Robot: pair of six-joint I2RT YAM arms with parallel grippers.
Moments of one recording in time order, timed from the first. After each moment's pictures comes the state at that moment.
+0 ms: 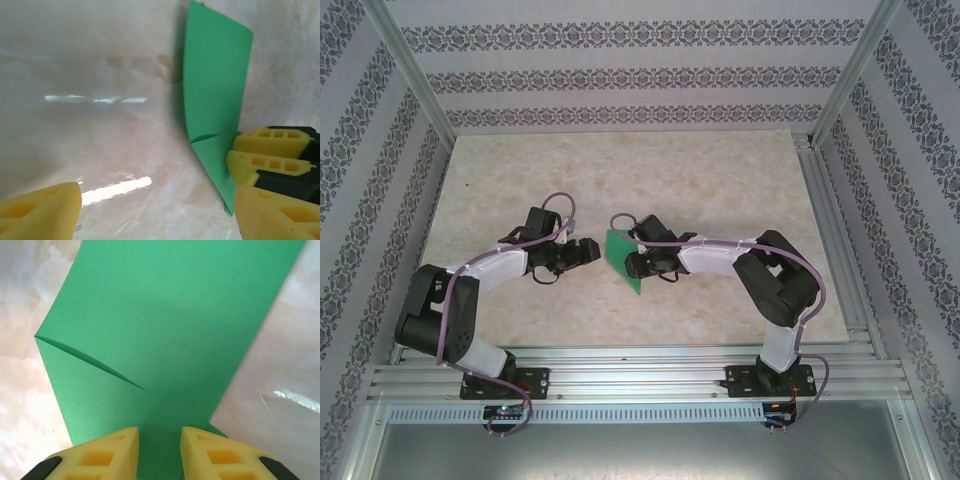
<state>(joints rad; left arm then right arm) -0.30 1.52 0.74 -0.22 0.51 -0.59 0.75 1.85 1.01 -0.20 -0.16 0.39</state>
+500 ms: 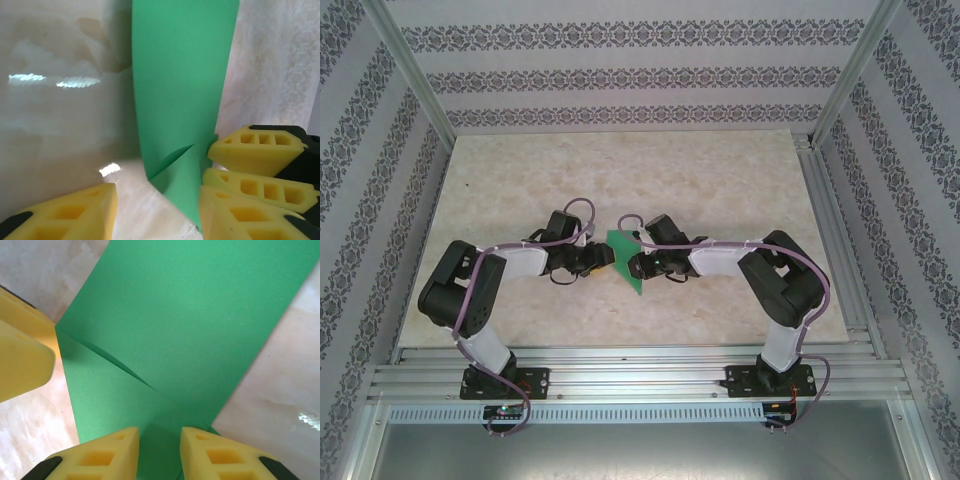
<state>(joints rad) -0.39 1.70 0.75 0.00 0.59 -0.76 0.69 1.82 0.91 -0.04 -0.29 0.32</state>
